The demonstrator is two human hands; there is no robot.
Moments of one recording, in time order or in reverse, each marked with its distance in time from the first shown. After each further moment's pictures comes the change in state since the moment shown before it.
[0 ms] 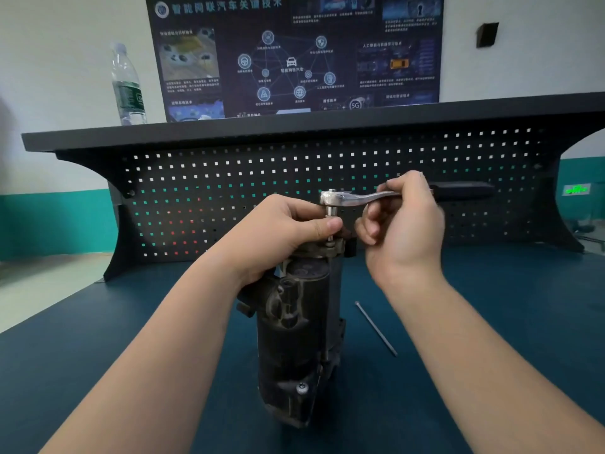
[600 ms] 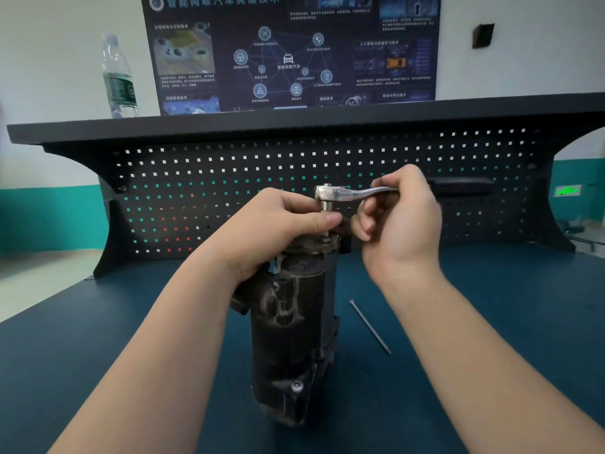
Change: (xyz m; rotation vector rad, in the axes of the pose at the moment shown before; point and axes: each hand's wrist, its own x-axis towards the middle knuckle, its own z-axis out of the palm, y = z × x) left_hand 0.002 0.001 0.001 0.005 0.014 -0.012; right_hand -0.001 -0.004 0.001 -0.042 -0.005 0.026
